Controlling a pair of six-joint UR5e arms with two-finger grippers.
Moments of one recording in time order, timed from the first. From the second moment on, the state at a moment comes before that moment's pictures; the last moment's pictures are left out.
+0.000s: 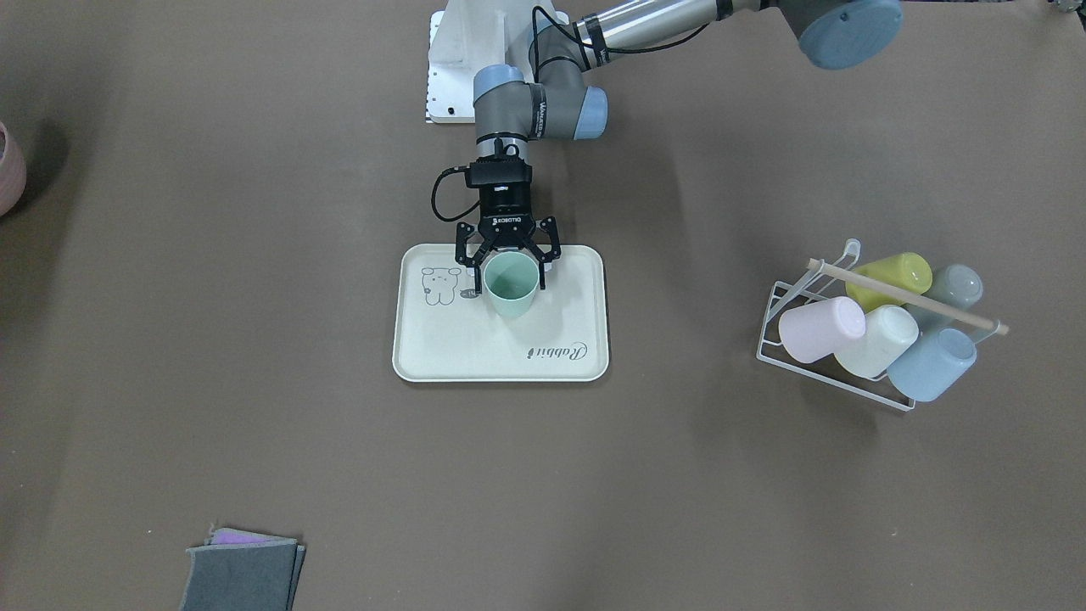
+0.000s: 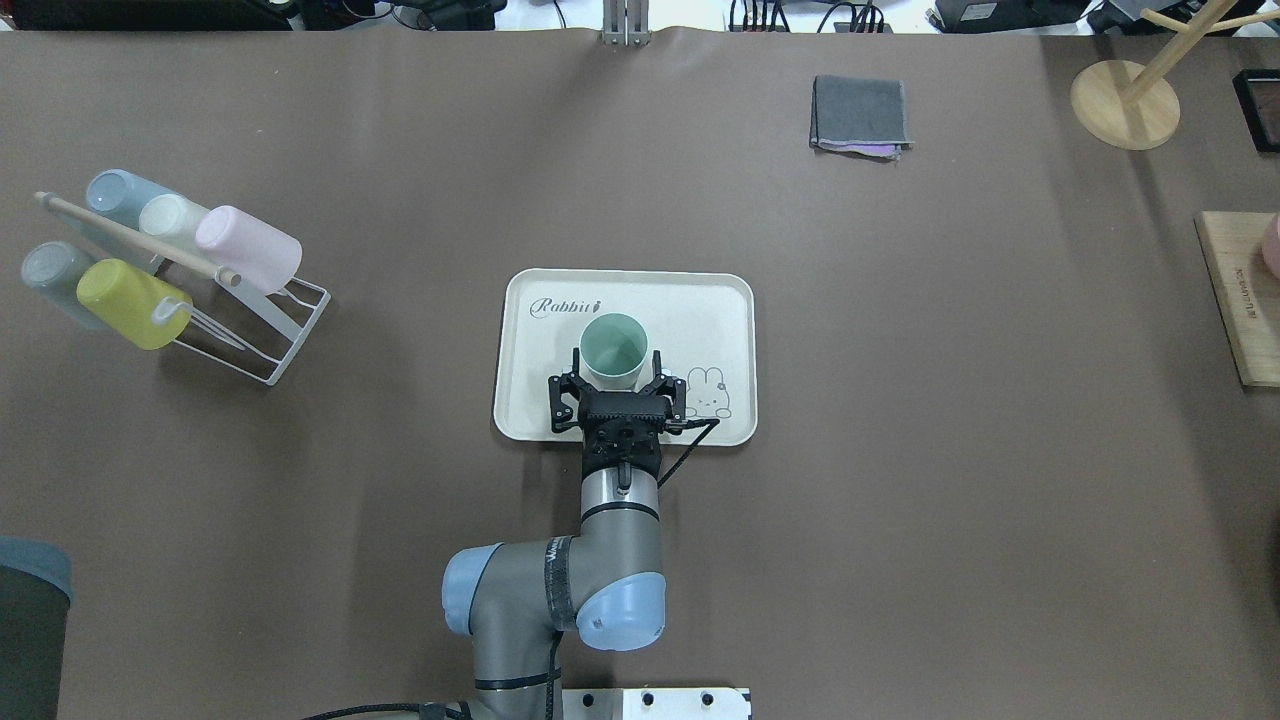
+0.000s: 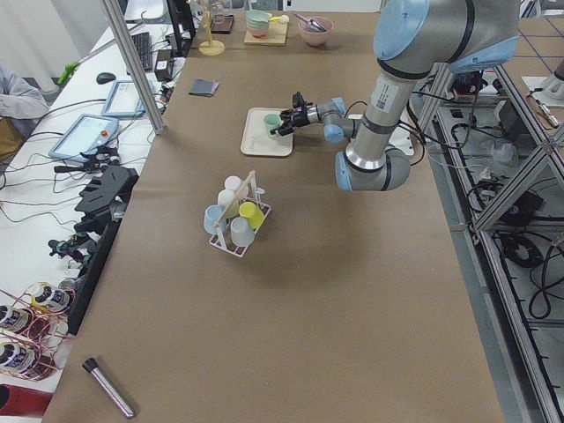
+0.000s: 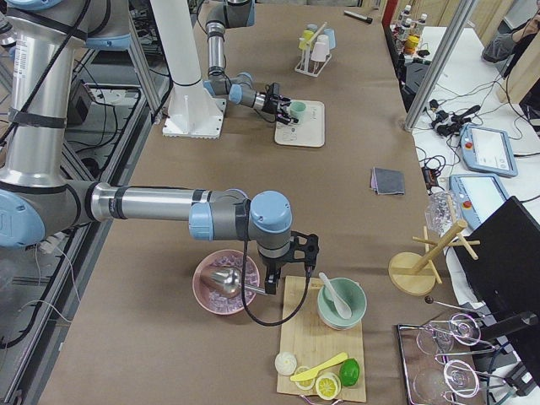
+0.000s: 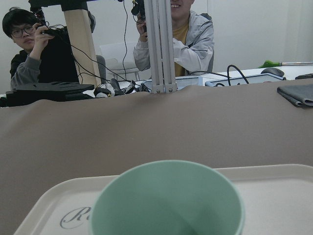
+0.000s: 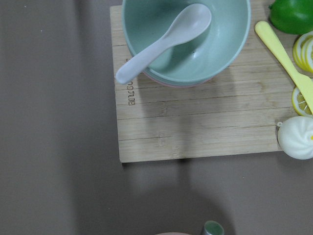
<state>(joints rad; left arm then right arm) -0.15 -2.37 -1.21 -2.08 -0.45 -1.32 1.59 -1.79 1.80 -1.52 2.34 0.15</state>
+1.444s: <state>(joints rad) -0.45 -2.16 -1.78 -2.08 -1.04 -0.92 1.65 -1.81 1.80 -1.52 2.34 0.15</state>
